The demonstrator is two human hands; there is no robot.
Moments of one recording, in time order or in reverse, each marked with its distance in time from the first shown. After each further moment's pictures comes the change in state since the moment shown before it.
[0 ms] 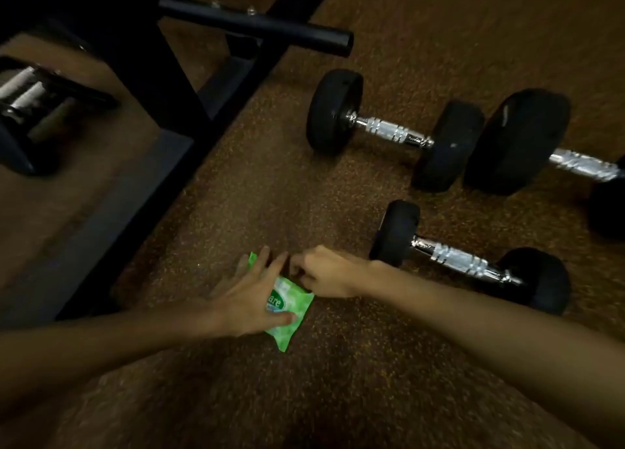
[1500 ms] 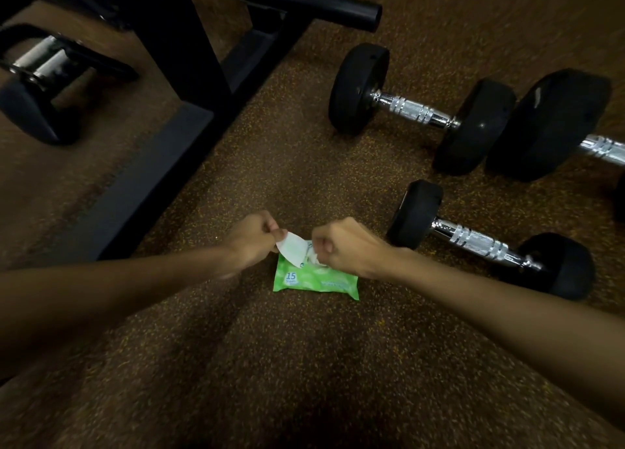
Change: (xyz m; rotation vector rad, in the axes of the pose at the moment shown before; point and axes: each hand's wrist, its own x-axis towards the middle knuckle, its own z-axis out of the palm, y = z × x) left_hand 0.015 -0.019 -0.018 -0.896 0.330 -0.161; right_hand -0.017 -0.006 -0.001 0.023 0.239 -0.038
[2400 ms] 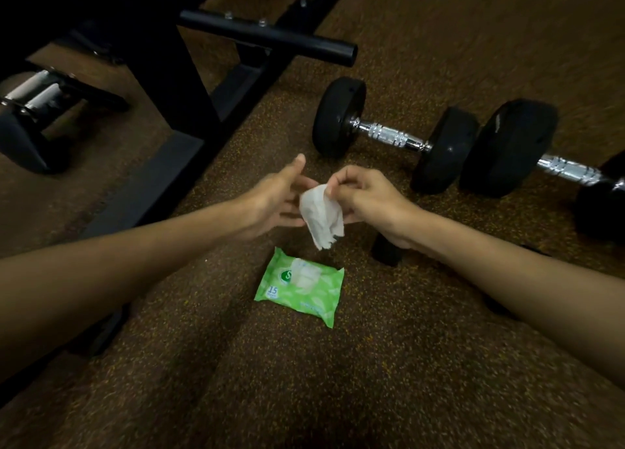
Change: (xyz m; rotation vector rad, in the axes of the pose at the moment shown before) left_hand 0.000 0.104 -0.017 -0.422 -0.298 0.034; right_hand -0.012 -0.005 -0.081 0.909 0.336 0.222
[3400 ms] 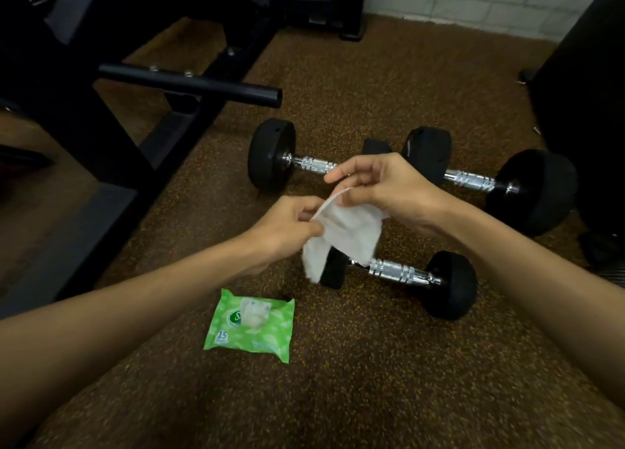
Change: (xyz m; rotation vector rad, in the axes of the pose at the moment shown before) left_hand -0.012 0.038 0.087 0.313 -0.208 0.382; right_hand -0.052 -0.038 -0.104 -0.063 0.067 -0.129
